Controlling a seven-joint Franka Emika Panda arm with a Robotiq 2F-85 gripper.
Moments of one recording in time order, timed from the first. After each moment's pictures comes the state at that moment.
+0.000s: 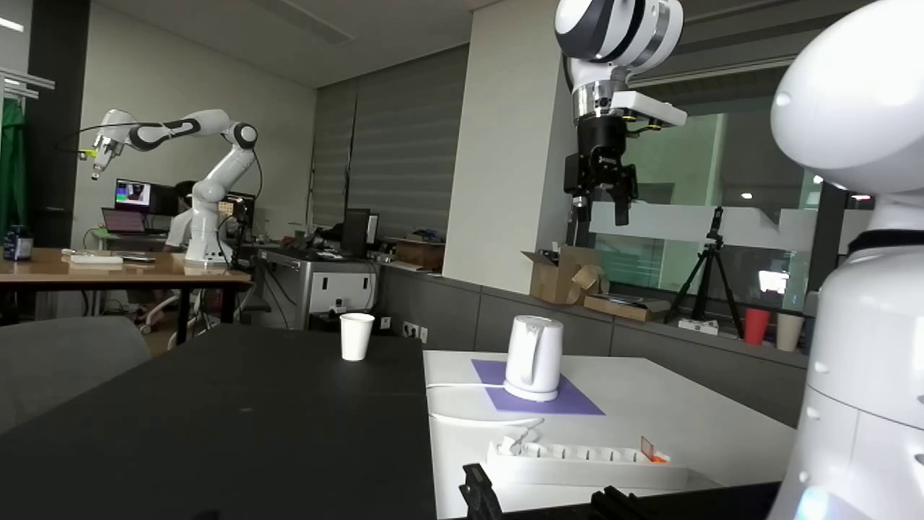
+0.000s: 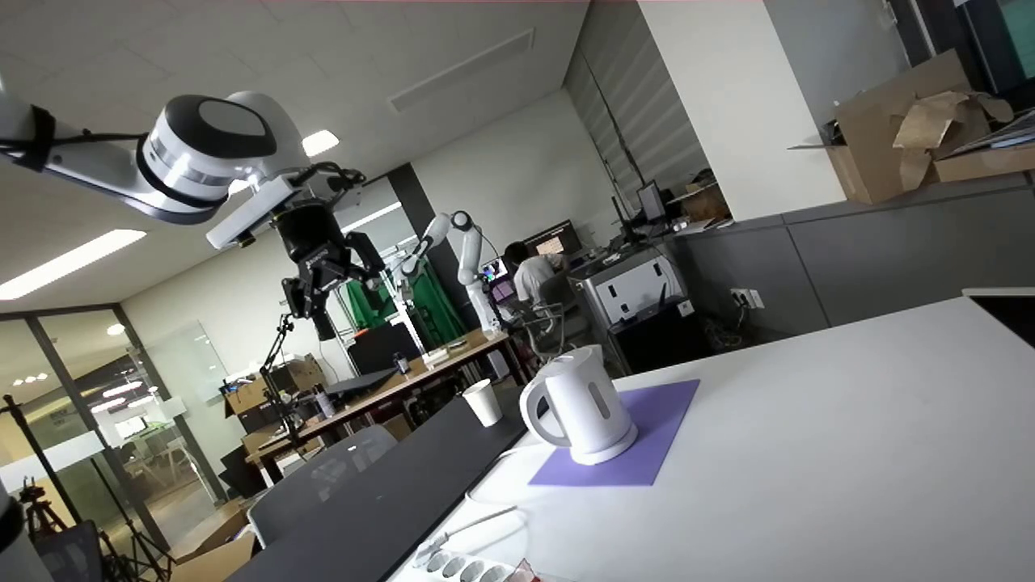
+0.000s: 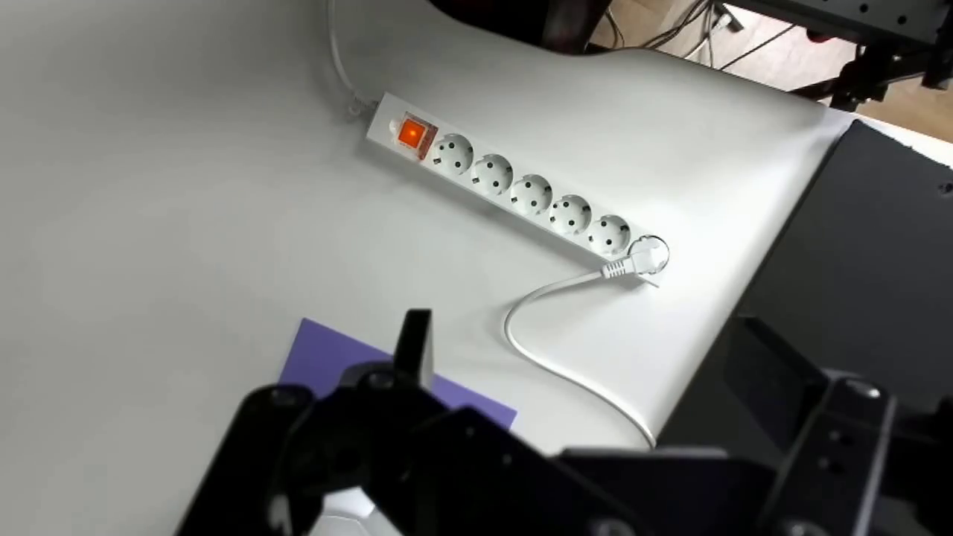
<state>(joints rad) 0.02 -0.42 0.01 -2.48 -0.10 1.95 -0.21</state>
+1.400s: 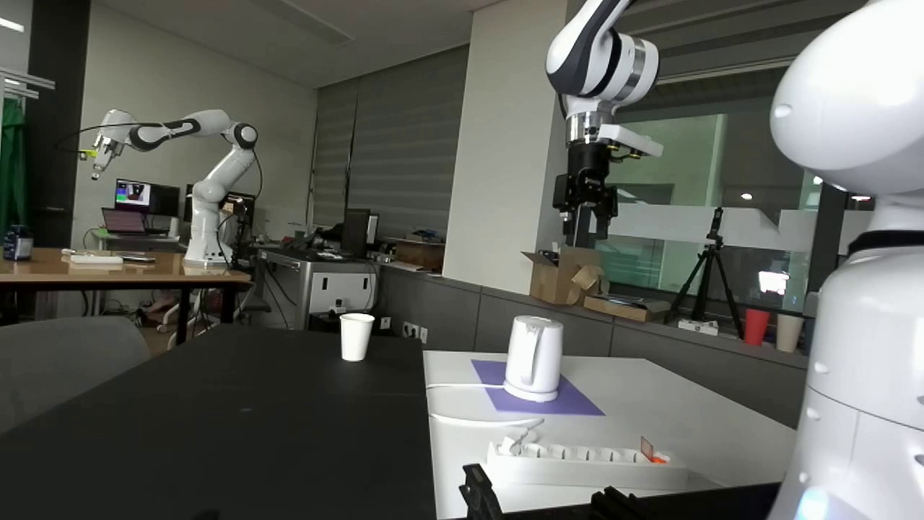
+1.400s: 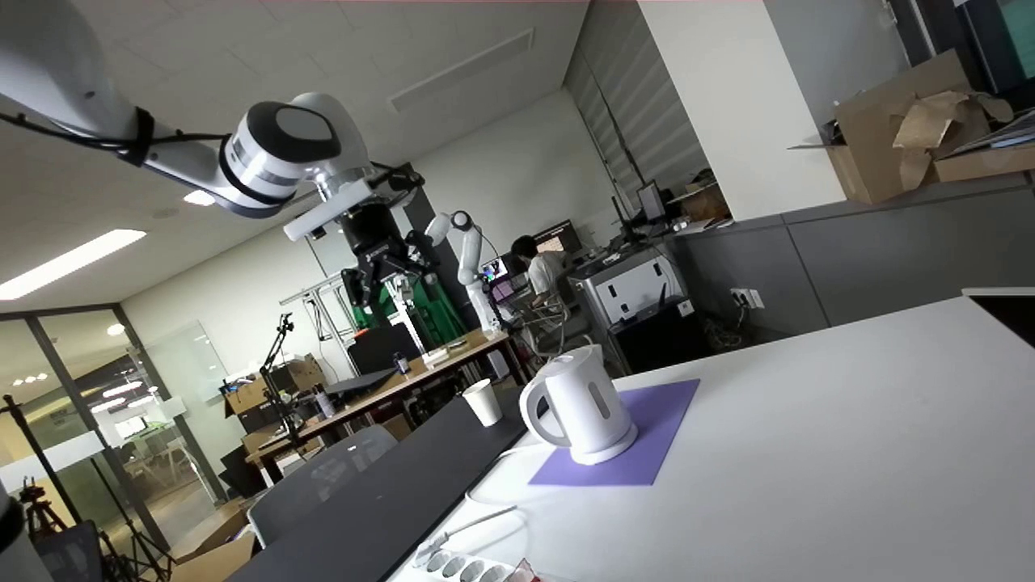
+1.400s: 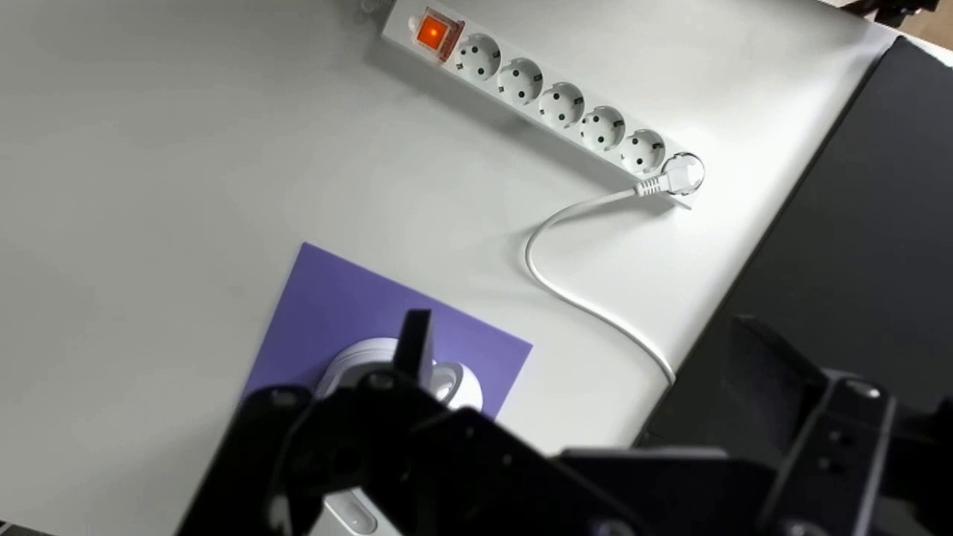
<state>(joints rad) 0.02 -0.17 -0.06 -2.30 -0.06 2.05 -0.33</state>
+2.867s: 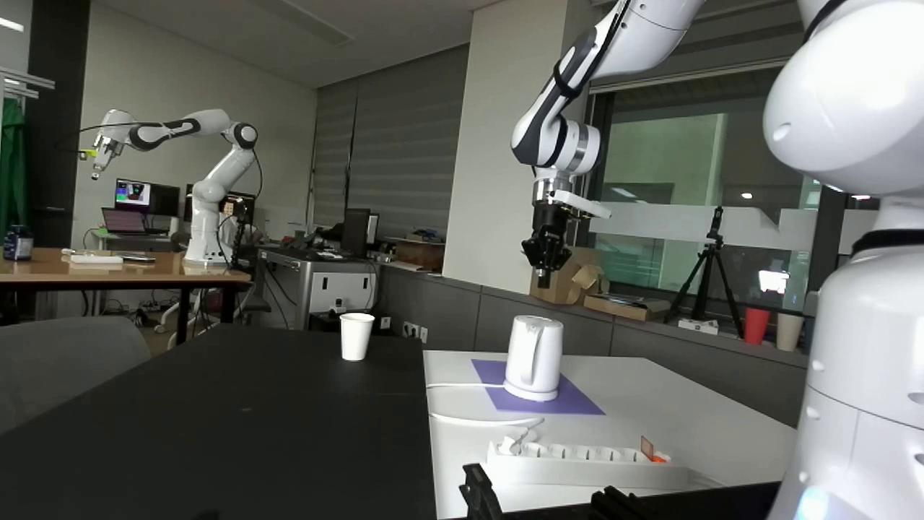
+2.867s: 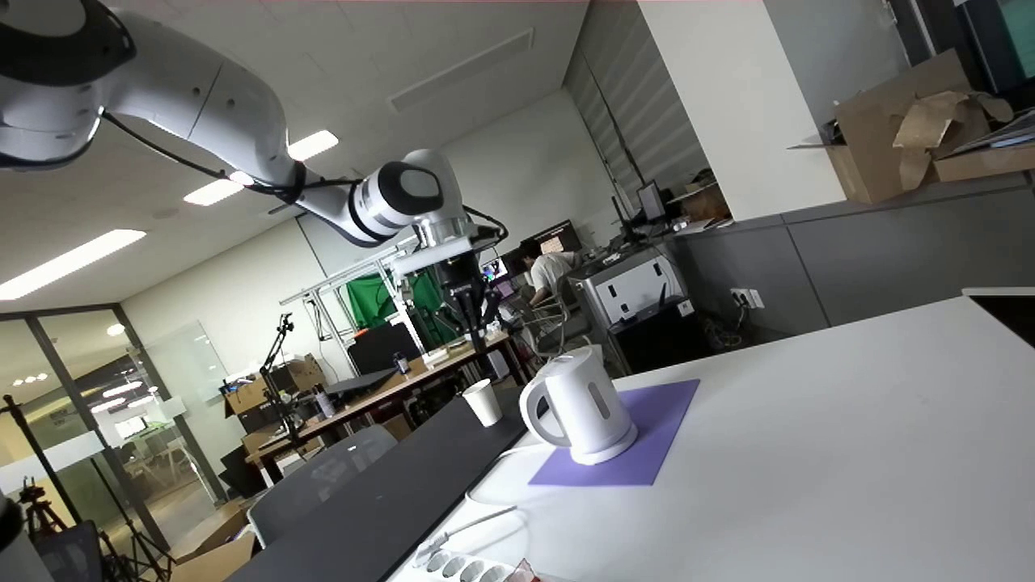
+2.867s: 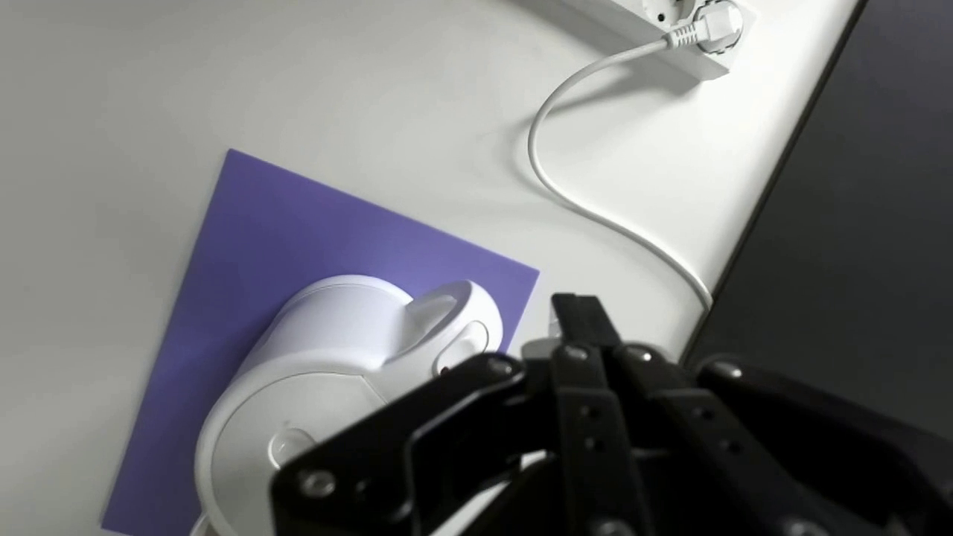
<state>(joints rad) -0.05 0.35 -0.01 -1.88 0.08 2.06 -0.38</state>
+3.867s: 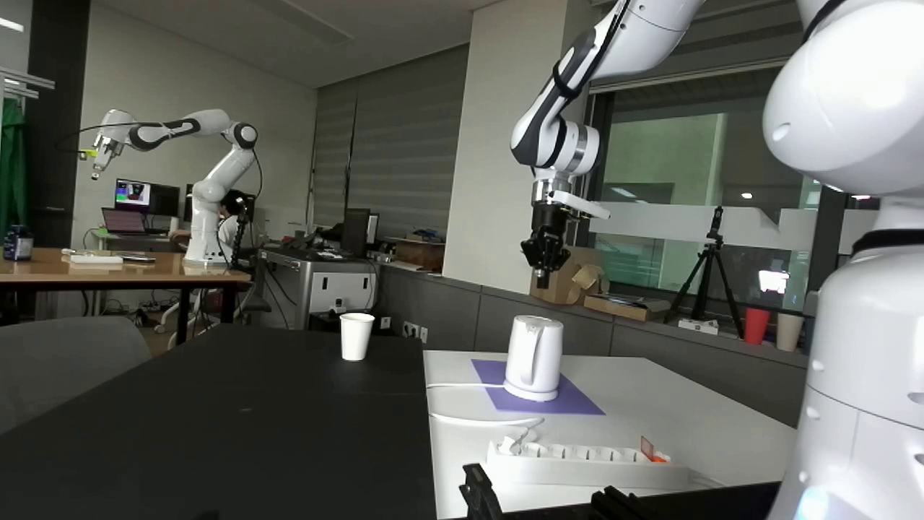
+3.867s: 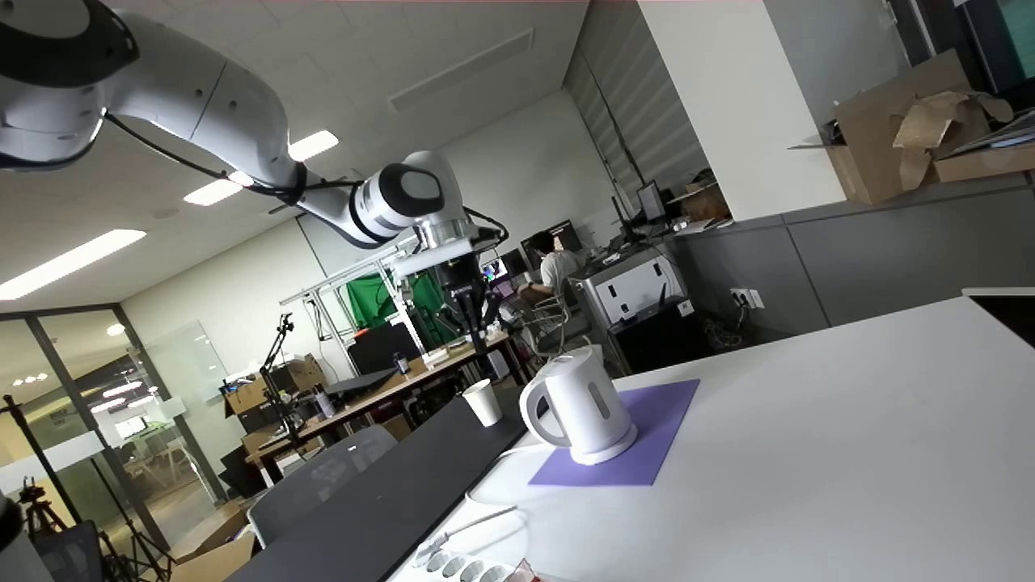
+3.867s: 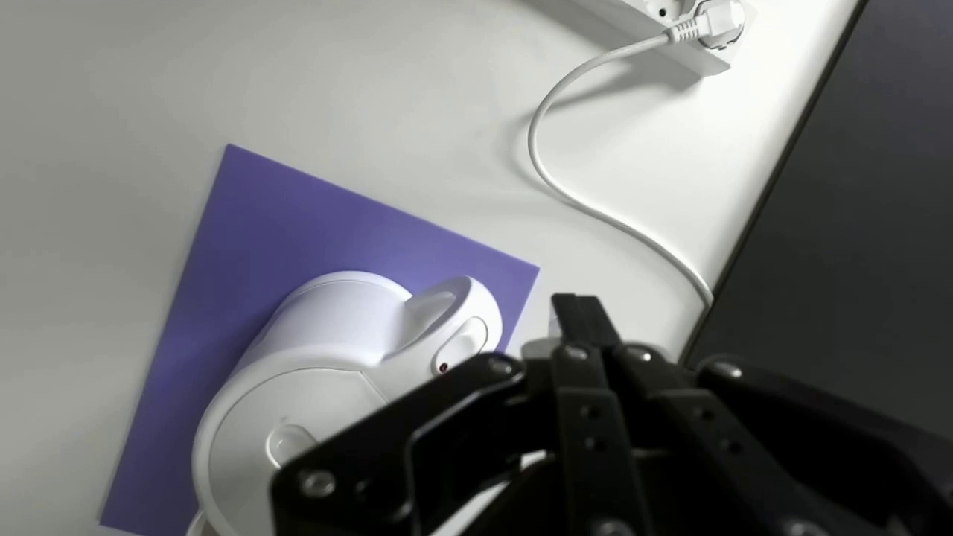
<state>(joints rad) -0.05 0.36 -0.01 -1.88 0.08 2.07 -0.38</state>
